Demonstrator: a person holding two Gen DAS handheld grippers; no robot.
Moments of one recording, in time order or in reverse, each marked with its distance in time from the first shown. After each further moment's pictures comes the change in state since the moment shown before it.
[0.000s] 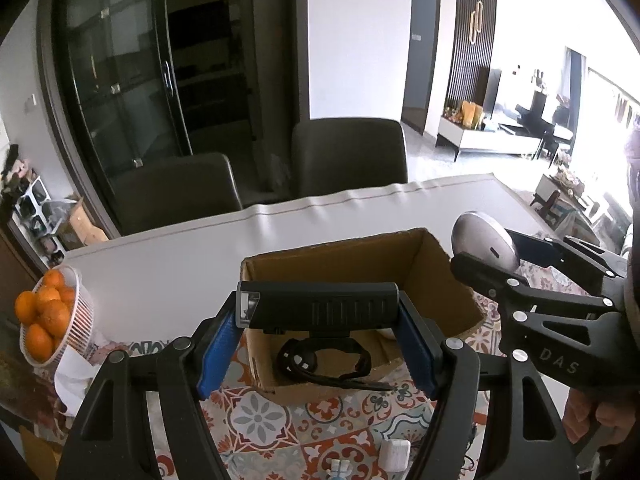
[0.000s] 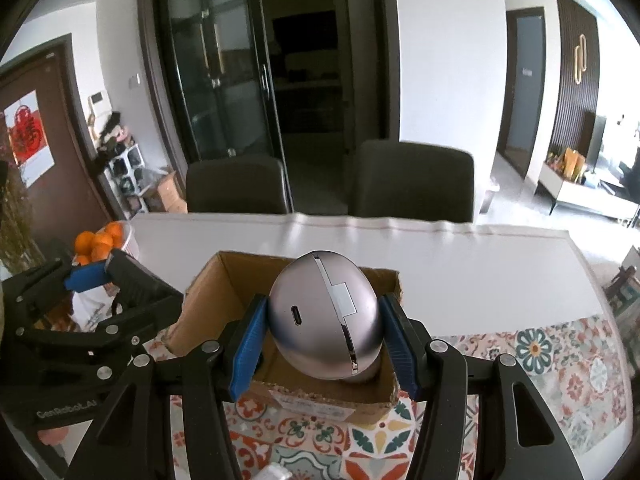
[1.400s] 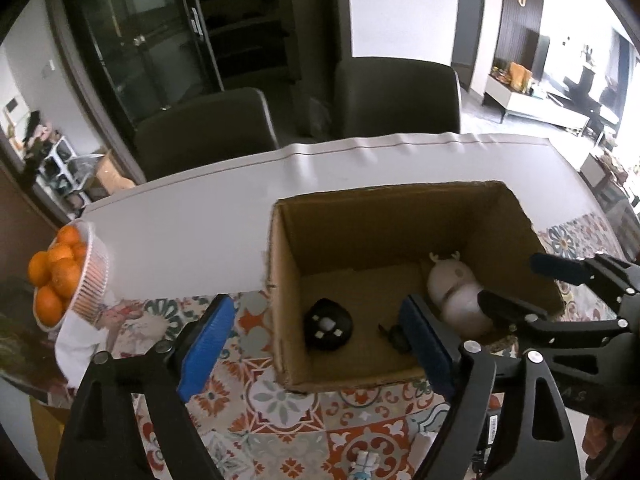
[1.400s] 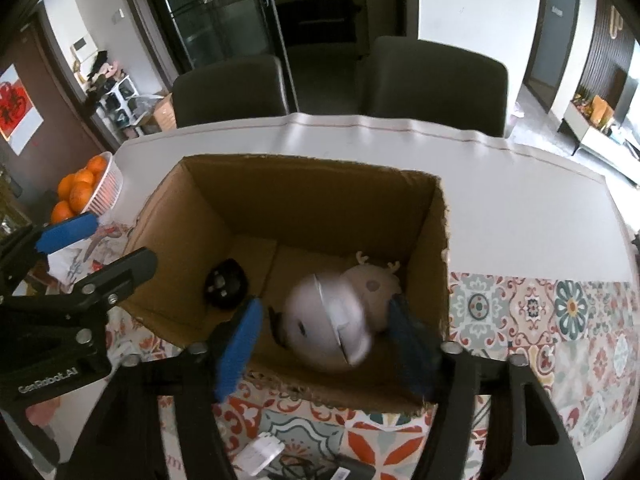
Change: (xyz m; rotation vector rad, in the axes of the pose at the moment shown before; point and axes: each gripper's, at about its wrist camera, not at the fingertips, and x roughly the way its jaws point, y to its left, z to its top) left arm 0.057 0.019 -0.015 -0.061 0.190 0.148; right arm 0.090 -0.011 -0.022 -0.003 0.328 0.035
